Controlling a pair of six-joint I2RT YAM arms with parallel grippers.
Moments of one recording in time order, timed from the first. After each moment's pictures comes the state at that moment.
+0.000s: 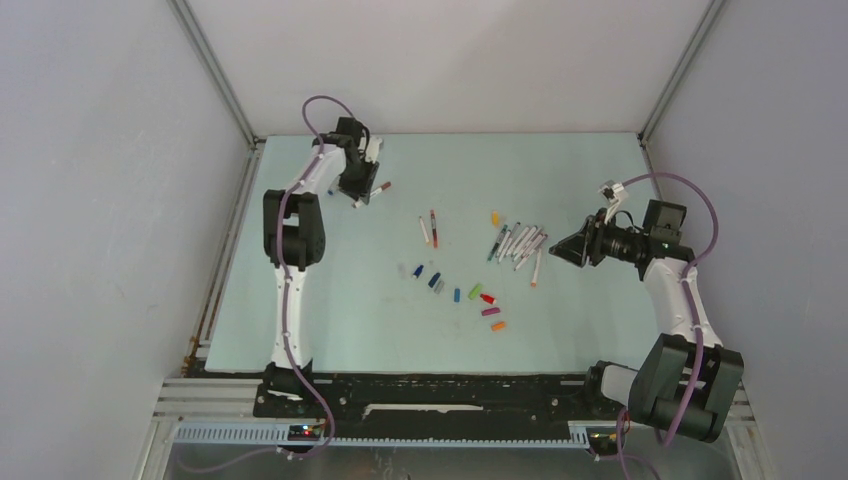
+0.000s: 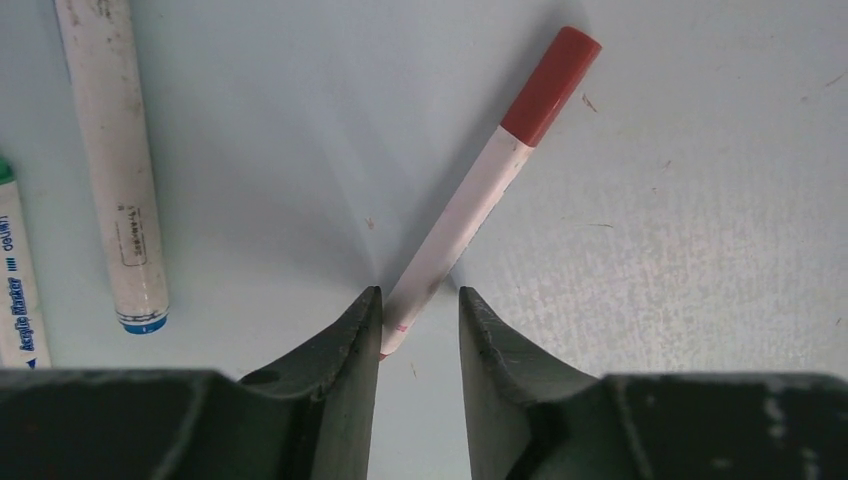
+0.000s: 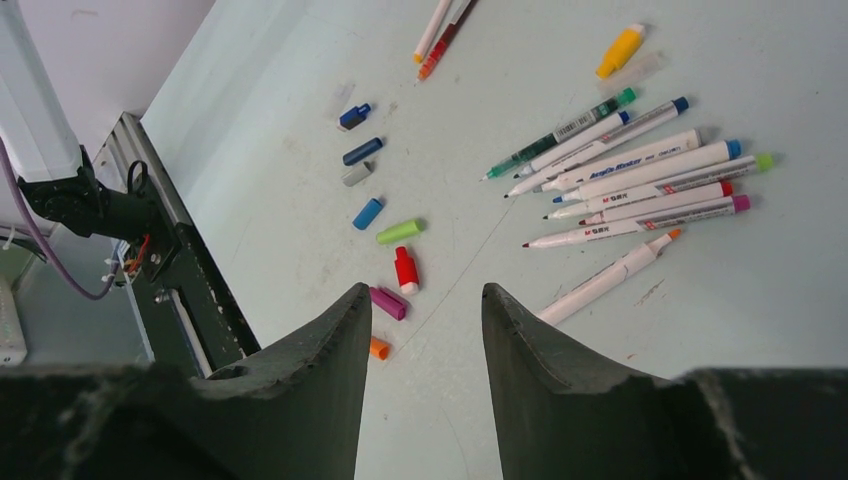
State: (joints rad) left arm -0.15 2.43 2.14 -0.89 0.09 0.18; right arm -0.29 1.20 0.79 -0.45 -1.16 -0.24
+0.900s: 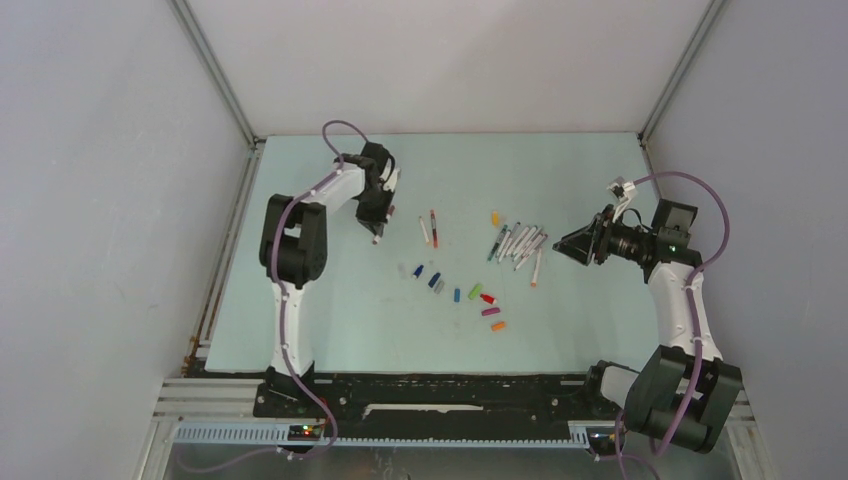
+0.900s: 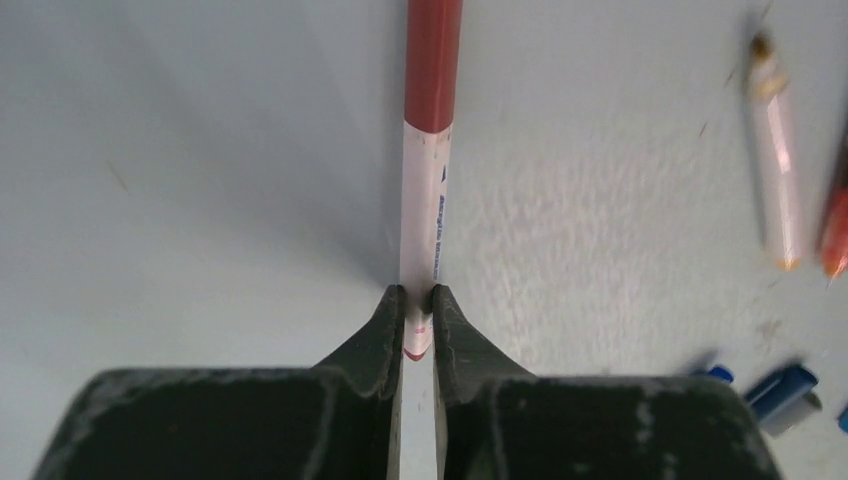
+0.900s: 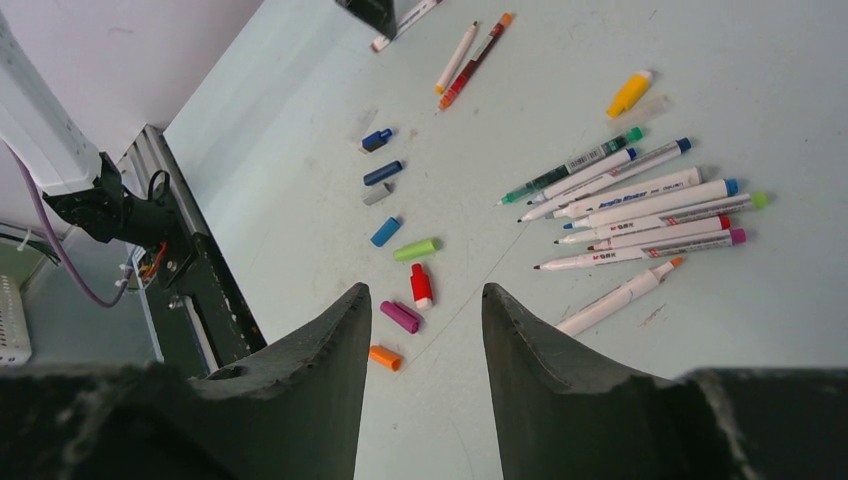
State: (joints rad) left arm -0.29 2.24 1.81 -0.90 0.06 0.00; right arm -0.32 1.16 0.81 -0.45 -1.23 -0.24
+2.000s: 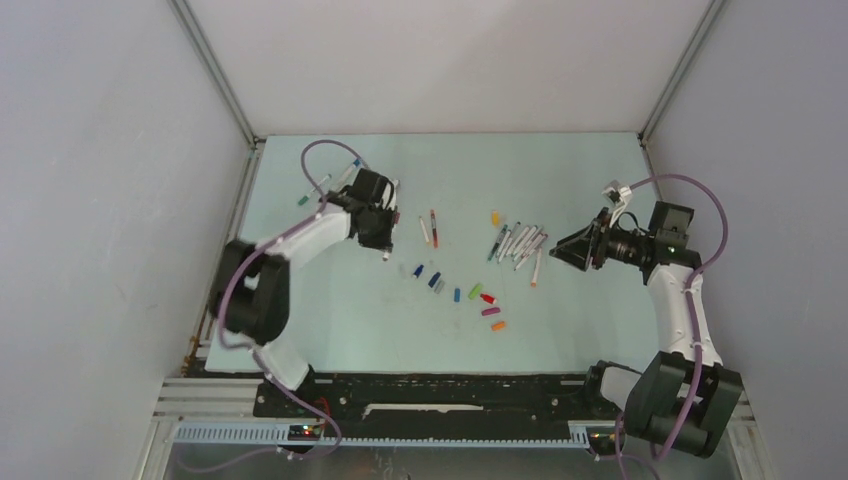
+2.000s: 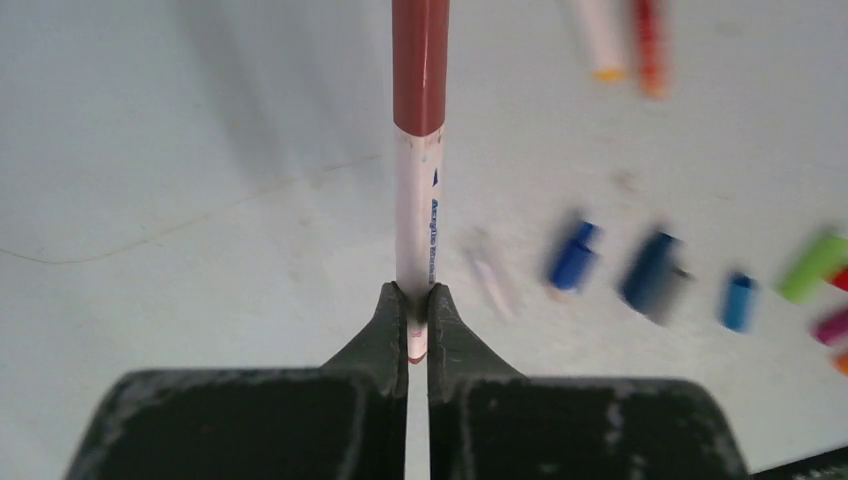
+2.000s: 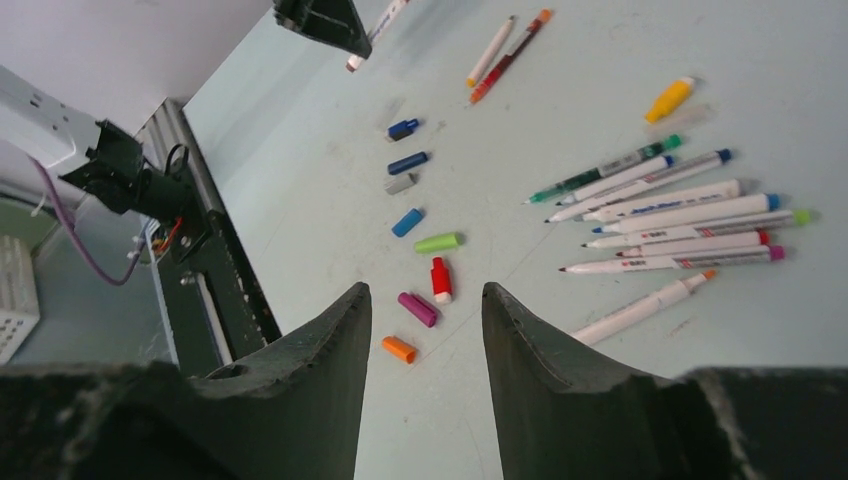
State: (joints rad) left arm -0.39 1.82 1.27 -0.64 0.05 -0.19; right arm -0.32 1.13 0.81 -0.51 -1.26 -0.30
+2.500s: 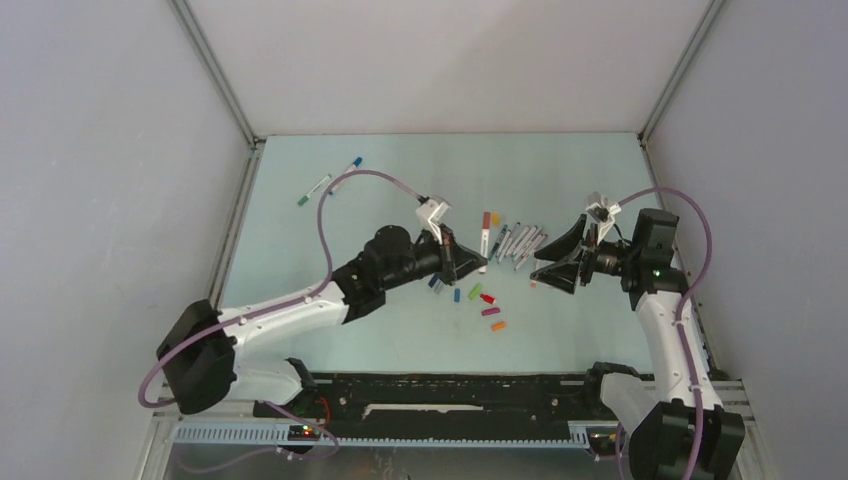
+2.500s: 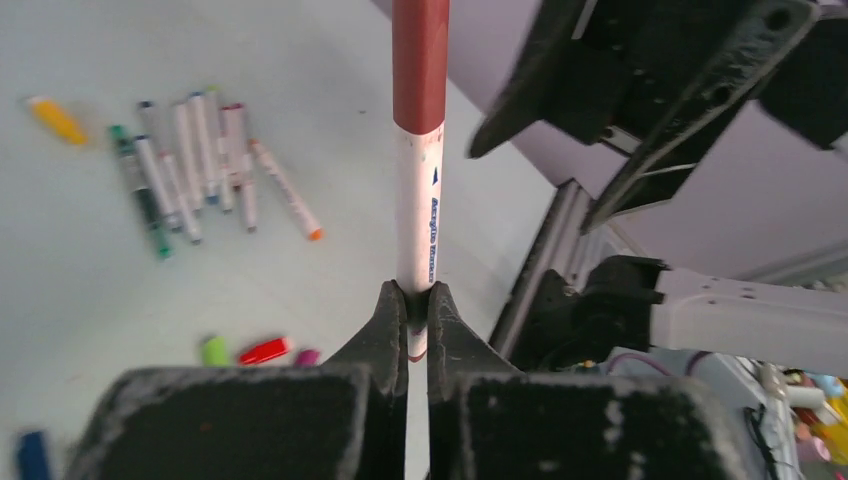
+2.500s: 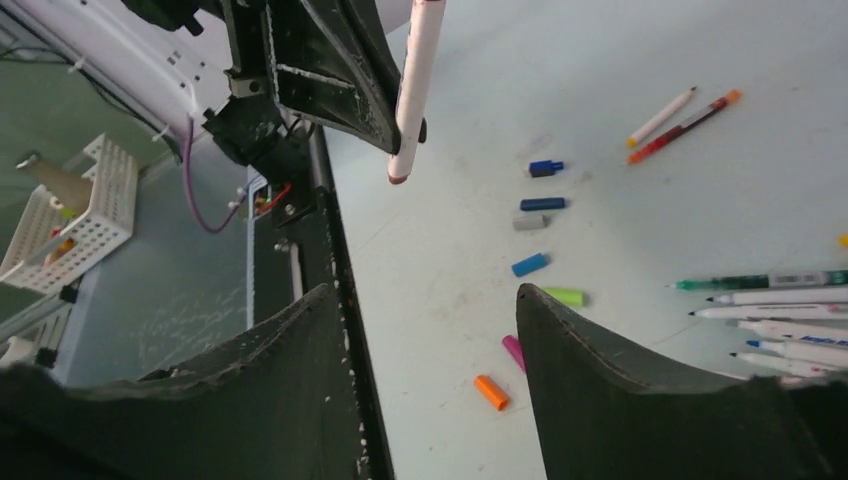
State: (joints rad) left arm -0.87 1.26 0.79 0.30 0.21 -0.54; right arm -0.17 0.98 0.73 -0.44 -1.46 -0.27
